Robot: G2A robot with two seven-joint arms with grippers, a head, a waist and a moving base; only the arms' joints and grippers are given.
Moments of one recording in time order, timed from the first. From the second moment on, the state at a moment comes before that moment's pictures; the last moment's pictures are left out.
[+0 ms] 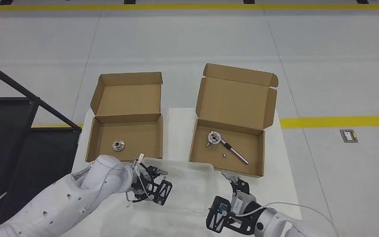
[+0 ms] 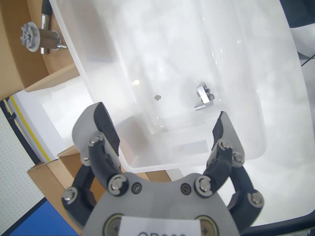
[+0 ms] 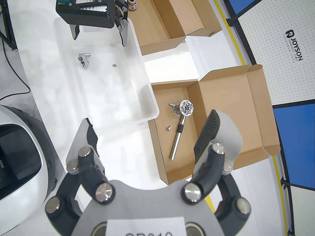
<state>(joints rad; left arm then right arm) 0.43 -0.67 -0.39 -1.66 1.72 -0.93 -0.02 -1.43 -1.17 1.24 -2.35 -1.67 -0.67 0.68</state>
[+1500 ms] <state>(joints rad) 0.50 -0.73 -0.44 -1.63 1.56 -0.97 -0.29 -1.43 -1.17 1.24 -2.35 -1.67 -0.67 0.68</state>
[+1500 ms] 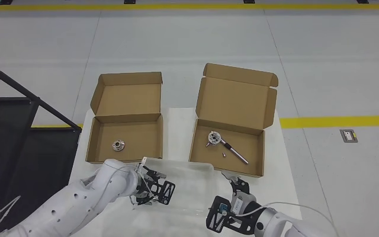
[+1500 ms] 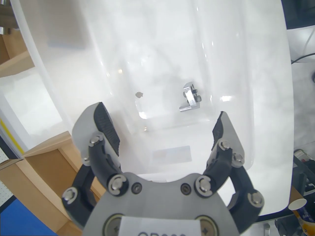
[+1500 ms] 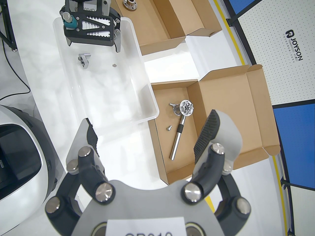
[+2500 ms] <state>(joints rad) 0.54 -0.74 -0.45 -1.63 1.55 -0.93 -0.30 -1.43 -1.17 1.24 -2.35 -1.67 -0.67 0.68</state>
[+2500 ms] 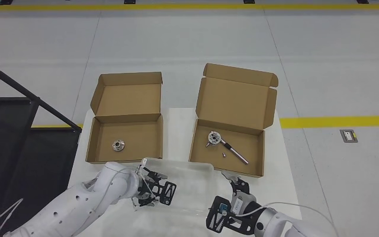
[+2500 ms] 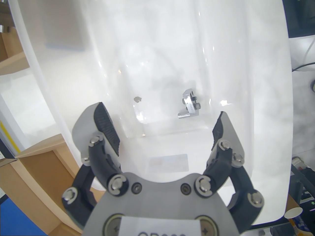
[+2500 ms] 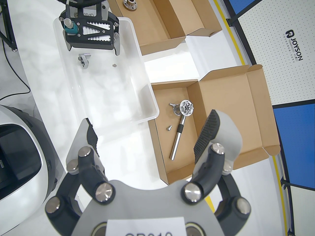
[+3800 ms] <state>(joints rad) 0.56 -0.79 -0.46 -1.56 1.50 -1.00 -0.47 -1.43 -1.17 1.24 -2.35 -1.67 -0.67 0.68</state>
